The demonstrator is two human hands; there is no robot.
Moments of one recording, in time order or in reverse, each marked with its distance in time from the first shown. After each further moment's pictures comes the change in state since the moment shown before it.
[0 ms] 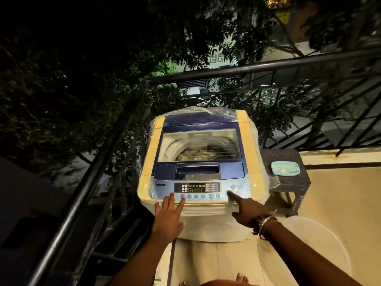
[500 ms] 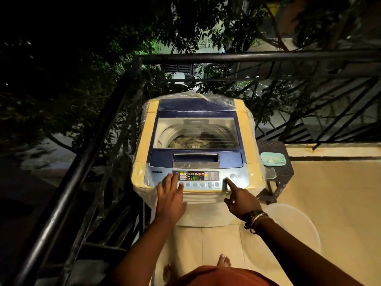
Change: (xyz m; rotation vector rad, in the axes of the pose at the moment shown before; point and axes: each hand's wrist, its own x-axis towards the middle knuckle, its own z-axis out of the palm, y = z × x) left_hand 0.016 0.004 -0.011 -0.096 0.154 0.023; right_hand -0.002 -0.025 0.027 0.095 0.207 0.055
